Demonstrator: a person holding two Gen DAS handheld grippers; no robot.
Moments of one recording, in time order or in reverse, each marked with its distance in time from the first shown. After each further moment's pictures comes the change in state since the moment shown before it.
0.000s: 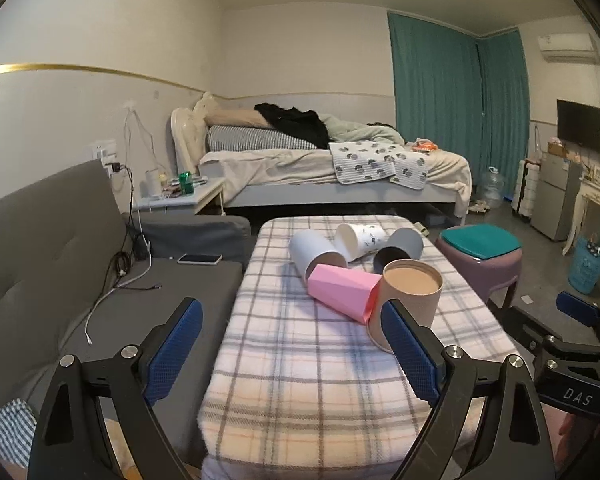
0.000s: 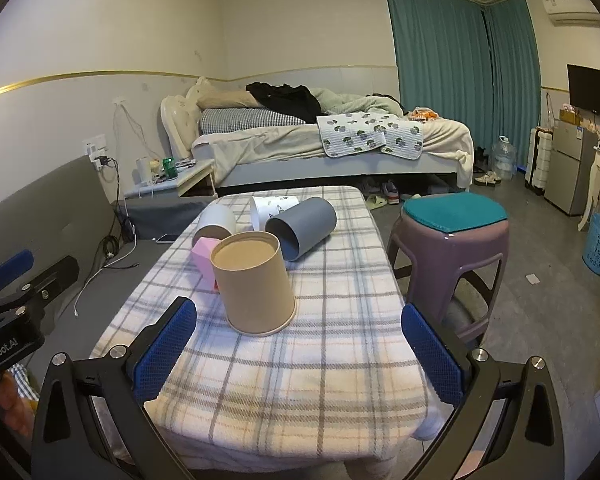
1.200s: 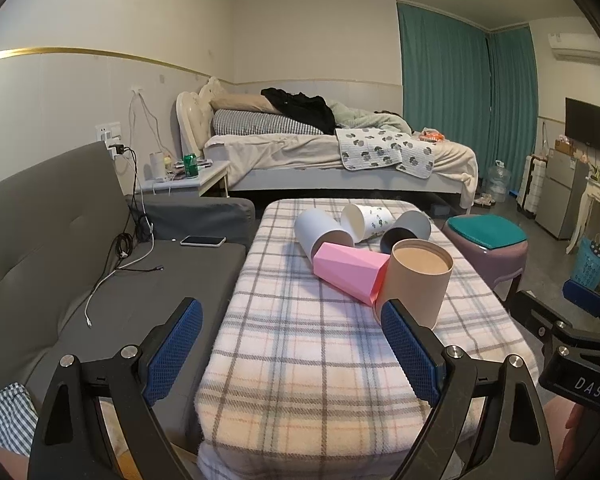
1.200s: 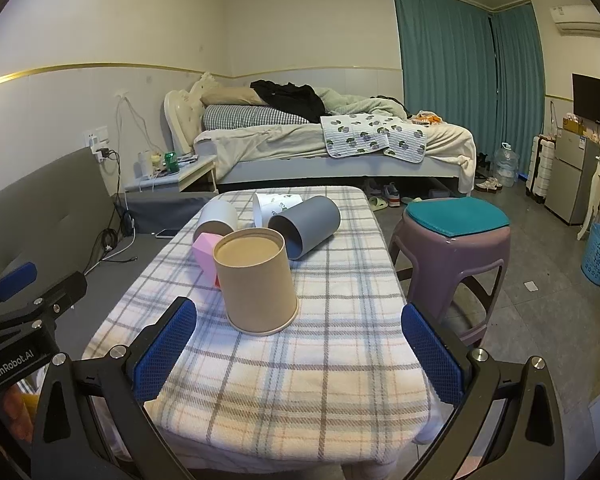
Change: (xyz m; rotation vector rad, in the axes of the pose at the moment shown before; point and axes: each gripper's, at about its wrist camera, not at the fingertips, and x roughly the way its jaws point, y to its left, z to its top) left arm 0.005 0.001 -0.013 -0.018 0.052 0.013; right arm 0.009 0.002 -0.002 -0.022 0.010 0.002
